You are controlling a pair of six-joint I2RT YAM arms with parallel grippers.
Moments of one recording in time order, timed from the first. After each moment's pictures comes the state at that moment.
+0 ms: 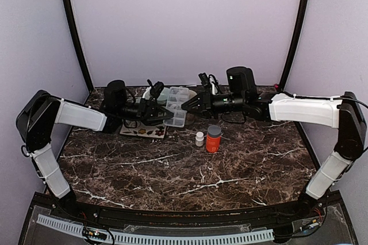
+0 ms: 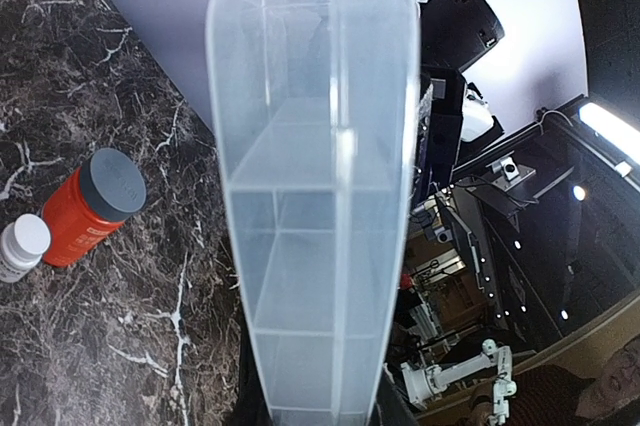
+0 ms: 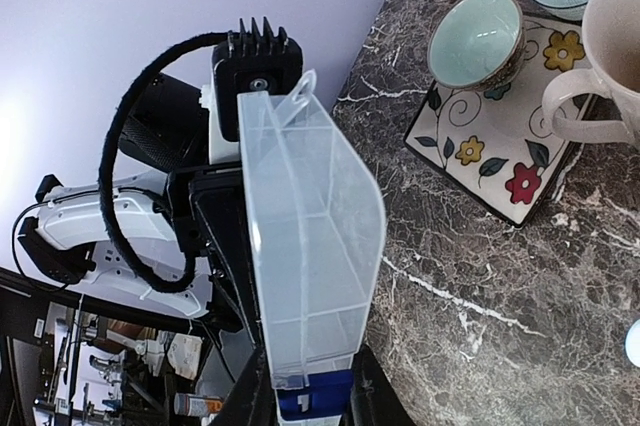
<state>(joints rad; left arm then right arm) -0.51 1.78 0.92 0.86 1.23 -1.05 0.76 1.62 1.17 0.10 -0.61 0.84</state>
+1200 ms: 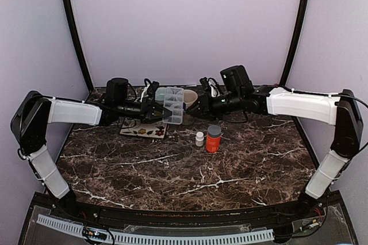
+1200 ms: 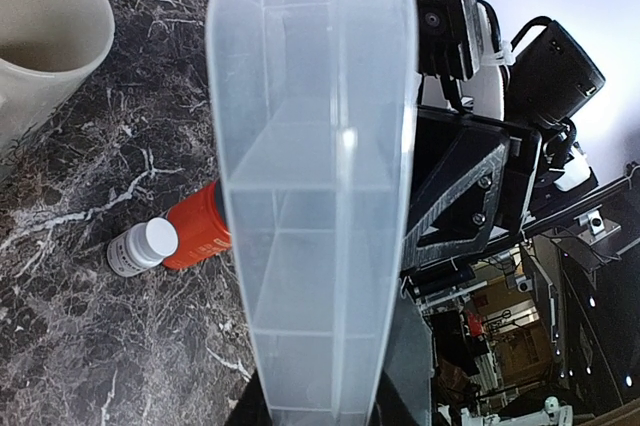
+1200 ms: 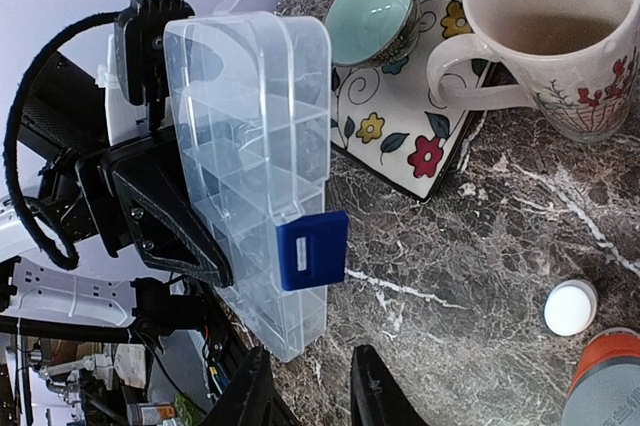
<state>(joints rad) -0.49 1.70 0.99 0.35 1.02 -0.71 0.76 1.66 1.27 -0.19 -0.48 0.73</state>
